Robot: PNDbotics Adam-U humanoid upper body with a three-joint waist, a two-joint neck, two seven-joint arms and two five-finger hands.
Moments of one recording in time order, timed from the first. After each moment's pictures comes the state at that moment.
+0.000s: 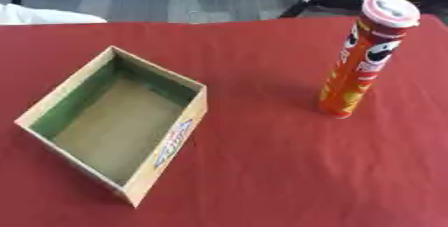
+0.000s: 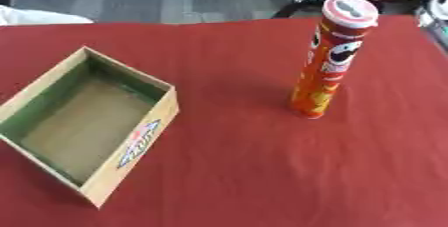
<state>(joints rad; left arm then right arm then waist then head) -0.08 0.53 0.21 -1.98 0.14 0.01 0.51 -0.61 -1.01 0.12 -1.85 0.09 0.45 0.01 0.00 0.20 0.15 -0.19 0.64</state>
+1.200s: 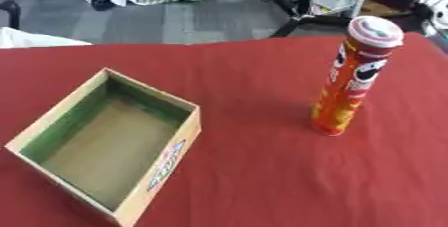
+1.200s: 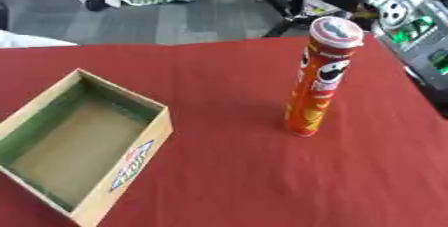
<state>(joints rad) -0.08 0.54 0.21 -1.98 0.14 0.01 0.50 -0.72 -0.97 0.21 -1.60 0.19 0.43 0.14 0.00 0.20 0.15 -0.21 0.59</state>
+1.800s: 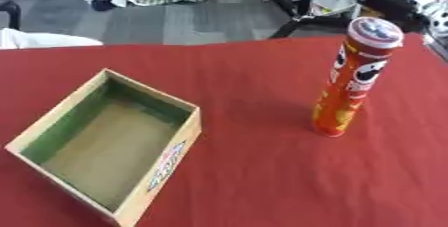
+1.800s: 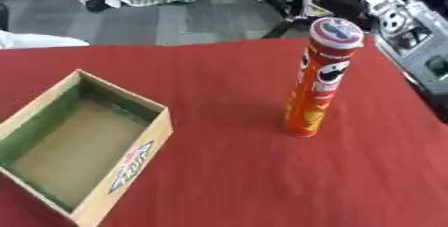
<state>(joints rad) -0.08 0.54 0.21 -1.98 0.14 0.02 0.50 -0.69 -0.97 0.21 -1.55 0.19 0.43 0.14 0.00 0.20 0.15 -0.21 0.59</state>
